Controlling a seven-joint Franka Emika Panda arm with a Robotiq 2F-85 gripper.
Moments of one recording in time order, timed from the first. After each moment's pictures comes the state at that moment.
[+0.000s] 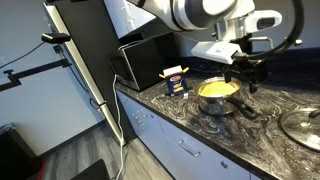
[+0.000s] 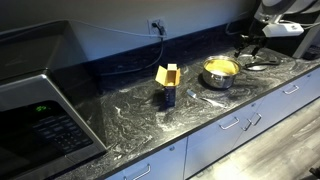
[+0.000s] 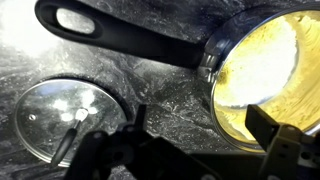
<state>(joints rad) -0.18 0.40 -0.07 -1.79 0.14 2.32 -0.05</state>
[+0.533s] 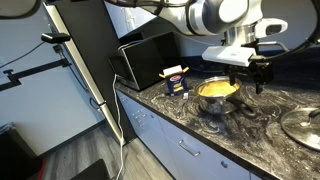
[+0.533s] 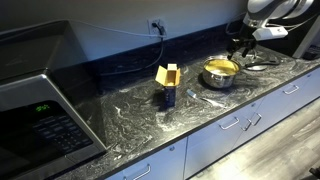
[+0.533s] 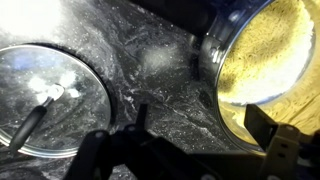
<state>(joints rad) -0.18 0.54 -0.05 -1.62 0.14 2.28 -0.14</state>
